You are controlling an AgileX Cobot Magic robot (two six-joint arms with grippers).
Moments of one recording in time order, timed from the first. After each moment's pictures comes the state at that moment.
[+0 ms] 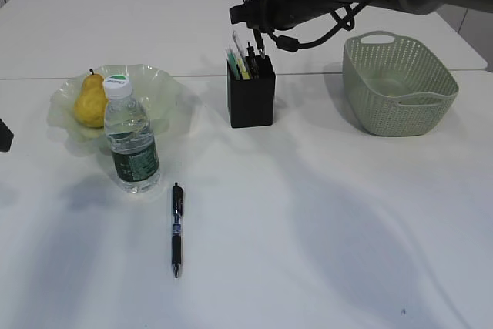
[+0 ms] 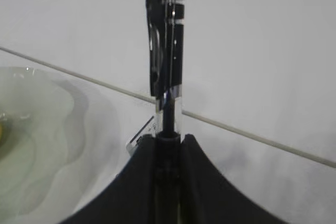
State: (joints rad) left arm -0.01 1.37 -0.98 -0.28 0.87 0.06; right arm 0.33 2.25 -1.96 0.24 0.36 -0.24
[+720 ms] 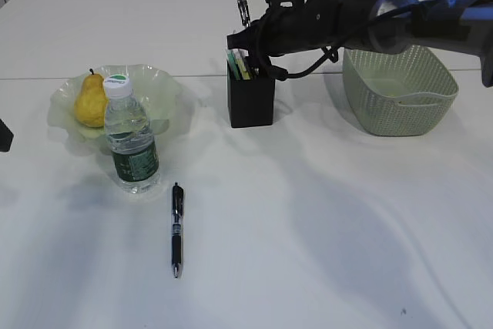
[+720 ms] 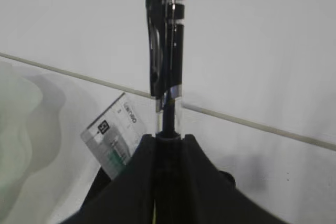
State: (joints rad) left arm -0.01 1.37 -0.98 -0.28 0.87 0.06; right arm 0.33 2.37 -1.96 0.29 0.20 -0.25
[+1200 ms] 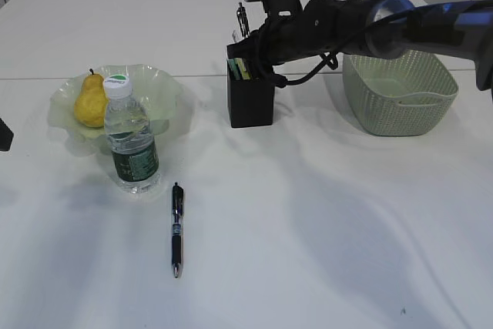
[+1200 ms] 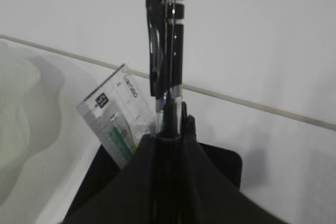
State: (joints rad) left arm -0.01 1.37 -0.98 -0.28 0.87 0.06; right arm 0.33 2.38 -1.96 0.30 0.24 -0.25
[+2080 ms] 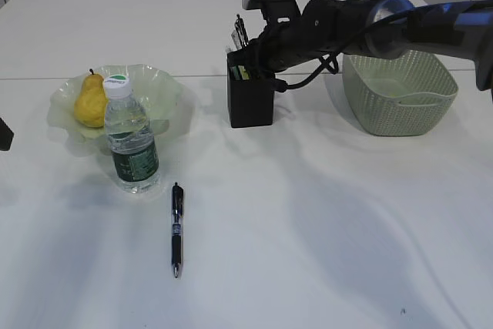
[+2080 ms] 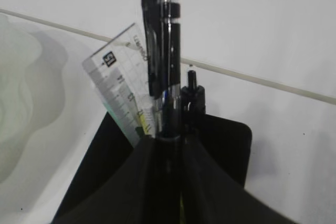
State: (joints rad) left arm -0.01 1.37 -0.98 -0.28 0.87 0.06; right arm 0.33 2.38 -1.96 0.30 0.31 -0.25
